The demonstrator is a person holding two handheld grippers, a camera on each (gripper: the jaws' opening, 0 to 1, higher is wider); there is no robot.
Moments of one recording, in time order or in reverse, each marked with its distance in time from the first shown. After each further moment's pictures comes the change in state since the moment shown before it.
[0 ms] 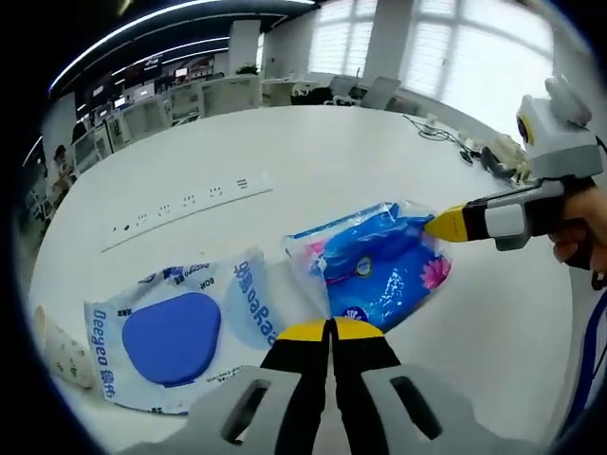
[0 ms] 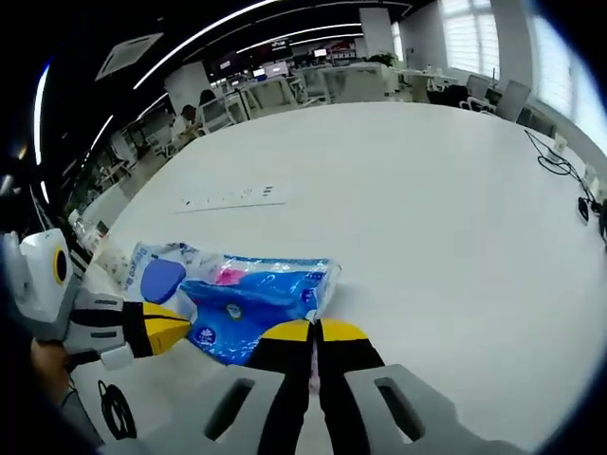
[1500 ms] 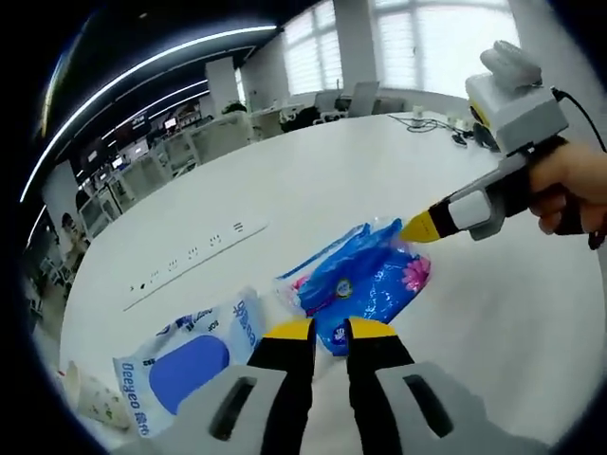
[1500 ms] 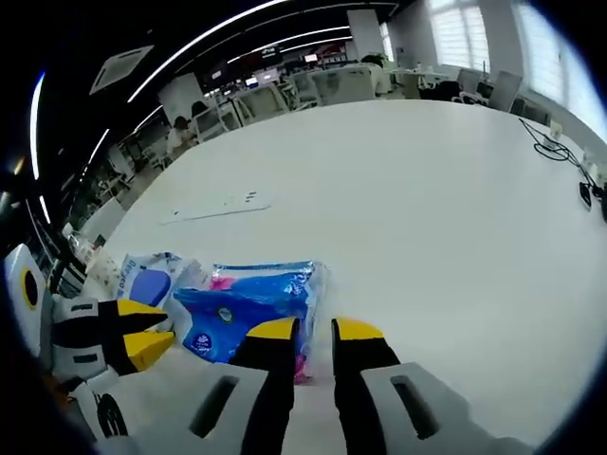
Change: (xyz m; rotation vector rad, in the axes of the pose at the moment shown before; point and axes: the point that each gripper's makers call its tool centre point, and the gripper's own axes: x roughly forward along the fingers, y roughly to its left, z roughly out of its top) left arm -0.002 -0.015 0.022 0.219 -0.112 0.046; right arm 0.006 -0.014 0.000 0.036 -0.033 0.010
